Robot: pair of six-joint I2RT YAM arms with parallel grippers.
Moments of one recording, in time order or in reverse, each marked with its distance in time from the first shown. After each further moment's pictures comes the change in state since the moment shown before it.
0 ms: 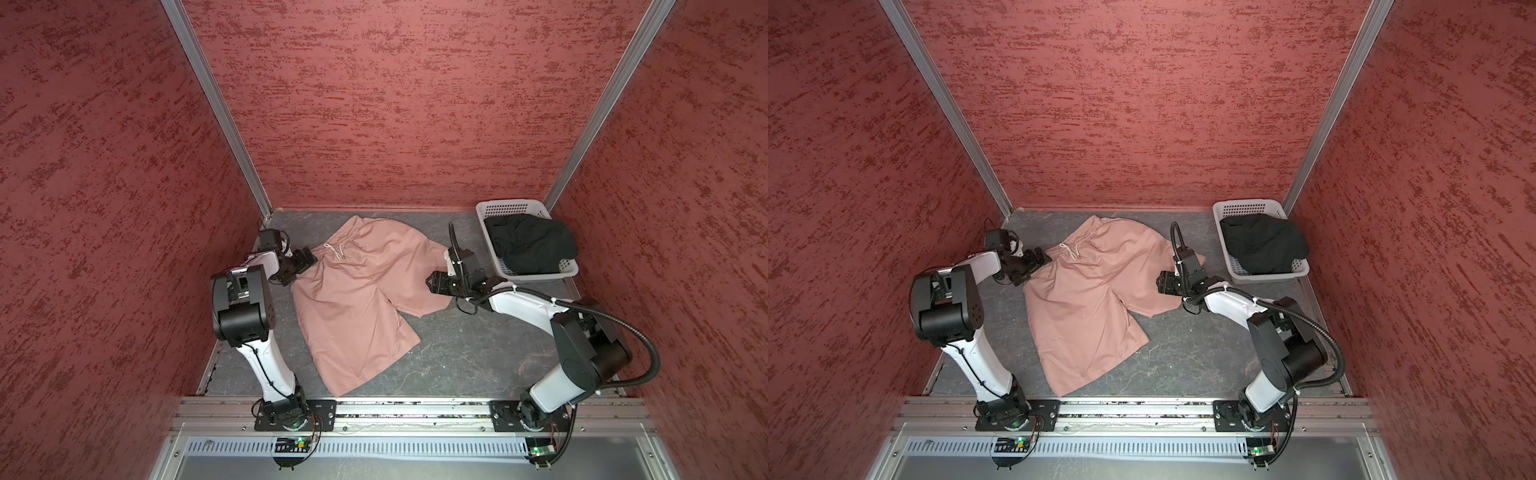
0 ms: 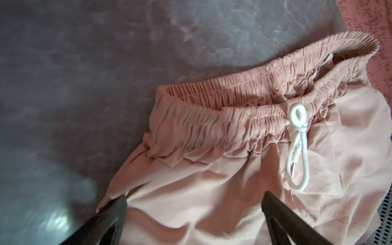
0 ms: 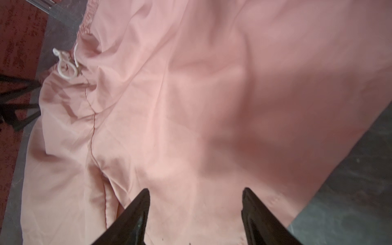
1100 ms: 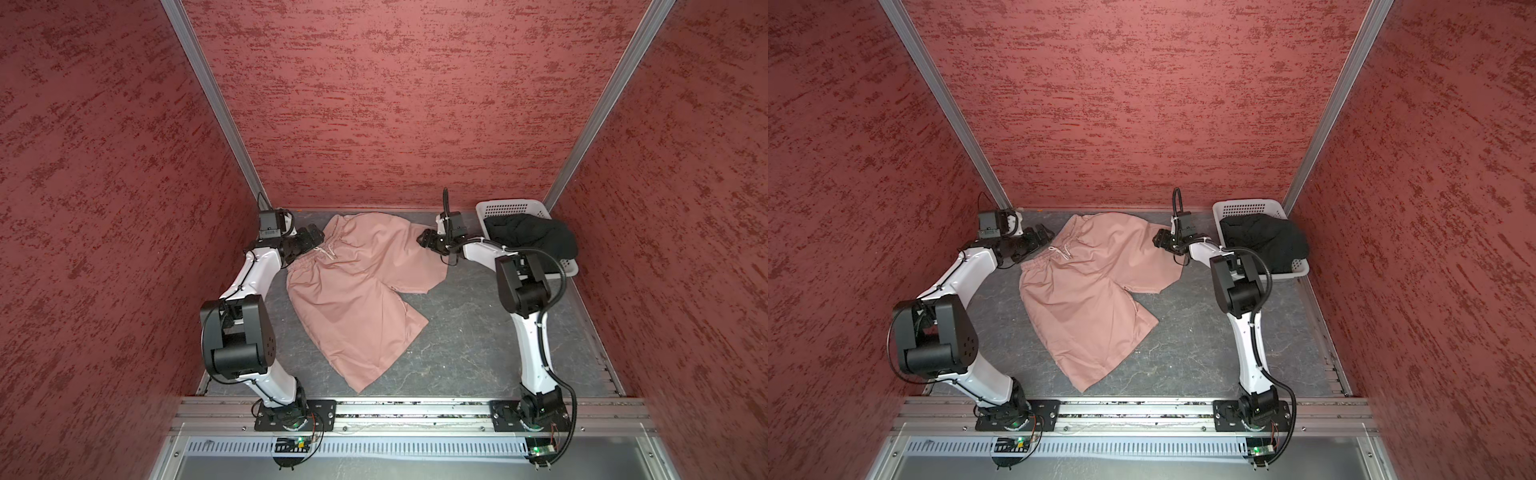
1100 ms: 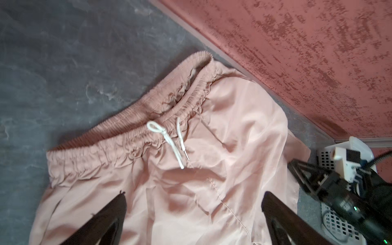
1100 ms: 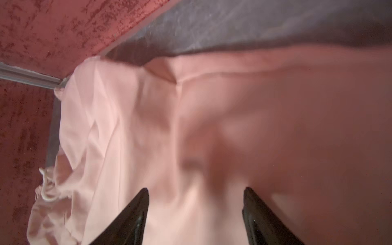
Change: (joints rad) left arm -0.138 -0.215 0.123 -0.023 -0.014 -0.010; right arm -0.164 0.534 0.611 -0.051 -0.157 0.018
